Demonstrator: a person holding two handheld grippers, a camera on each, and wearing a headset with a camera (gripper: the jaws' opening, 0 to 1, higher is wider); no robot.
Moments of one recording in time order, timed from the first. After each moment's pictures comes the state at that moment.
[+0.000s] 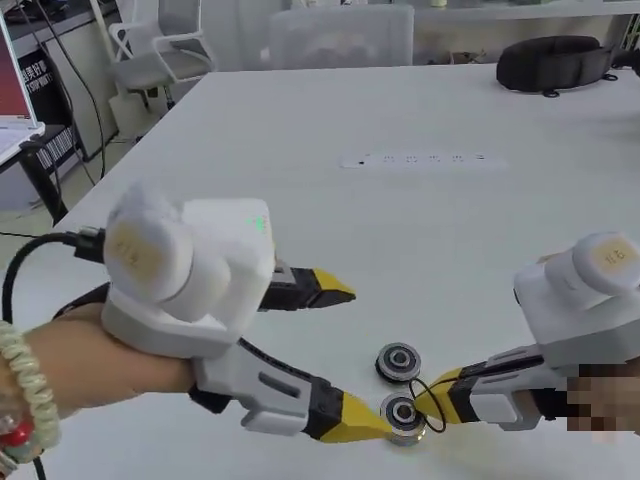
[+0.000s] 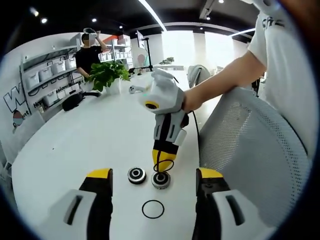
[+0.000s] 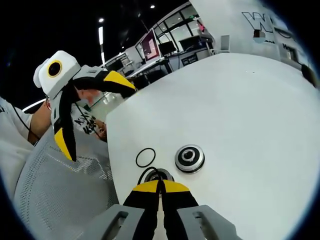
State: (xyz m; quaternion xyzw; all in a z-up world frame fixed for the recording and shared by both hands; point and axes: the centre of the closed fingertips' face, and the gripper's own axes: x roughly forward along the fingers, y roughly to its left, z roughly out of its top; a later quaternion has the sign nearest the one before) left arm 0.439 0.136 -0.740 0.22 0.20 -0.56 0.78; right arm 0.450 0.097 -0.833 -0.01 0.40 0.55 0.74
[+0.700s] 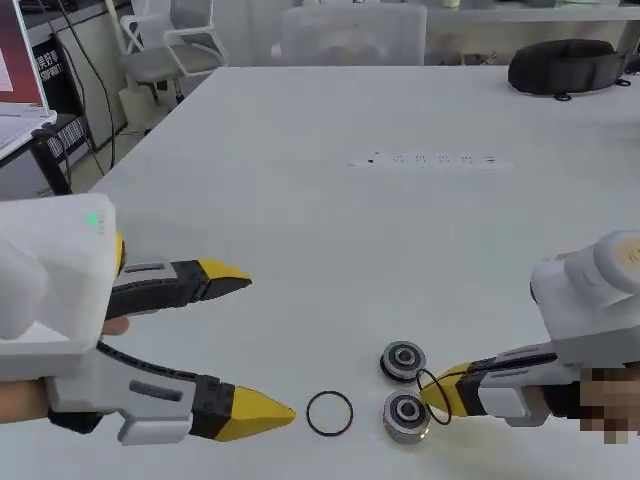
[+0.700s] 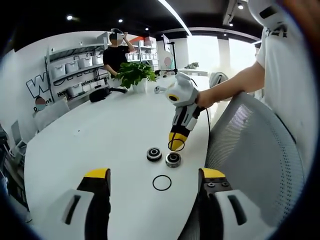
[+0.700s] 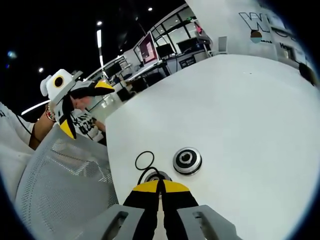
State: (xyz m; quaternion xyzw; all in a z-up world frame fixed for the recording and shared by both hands) left arm 0.426 0.209 -0.734 0.18 0.20 -0.47 0.84; right arm 0.454 0.095 -0.829 0.00 0.39 0.54 0.75
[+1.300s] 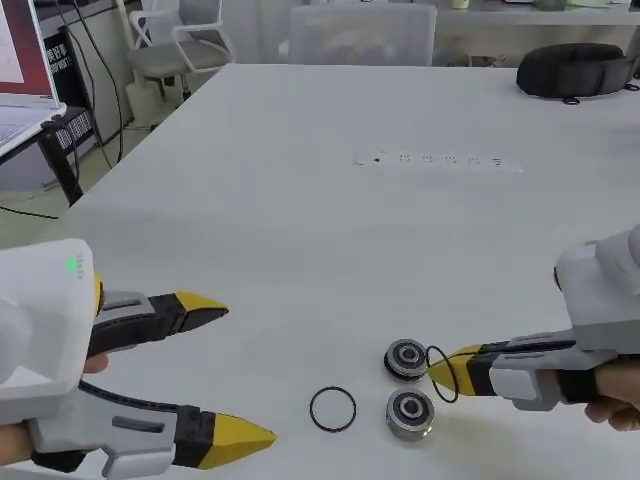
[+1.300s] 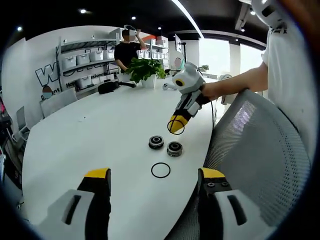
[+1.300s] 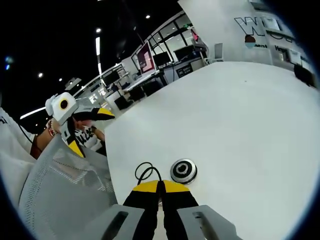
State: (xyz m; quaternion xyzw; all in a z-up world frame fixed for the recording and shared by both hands) left arm 0.415 0.226 -0.760 0.15 0.22 -0.44 0.86; right arm 0.466 0.093 -0.808 0.02 0.36 0.53 0.77
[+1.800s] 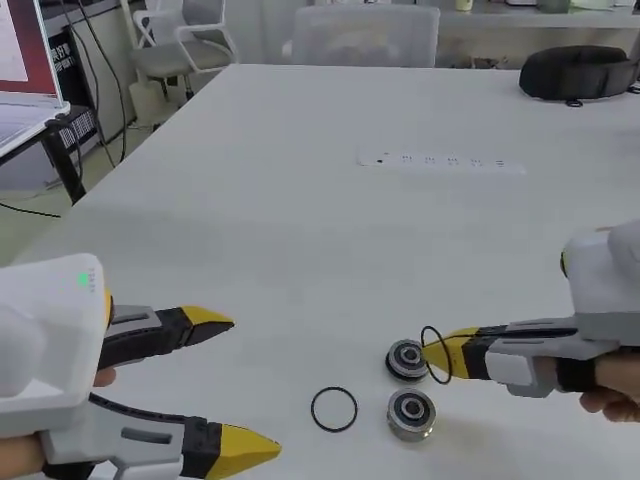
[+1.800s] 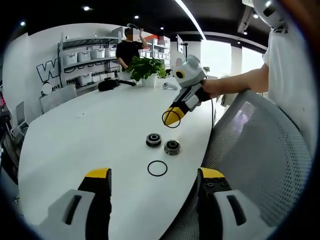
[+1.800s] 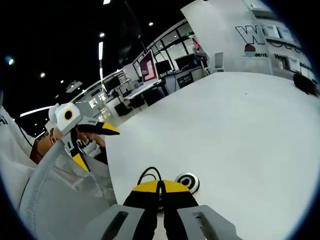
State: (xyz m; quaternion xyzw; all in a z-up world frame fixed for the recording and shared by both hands) left arm 0.412 0.224 -0.766 0.14 0.23 -0.44 0.86; right arm 0.465 0.108 -0.787 0.02 0.33 0.53 0.78
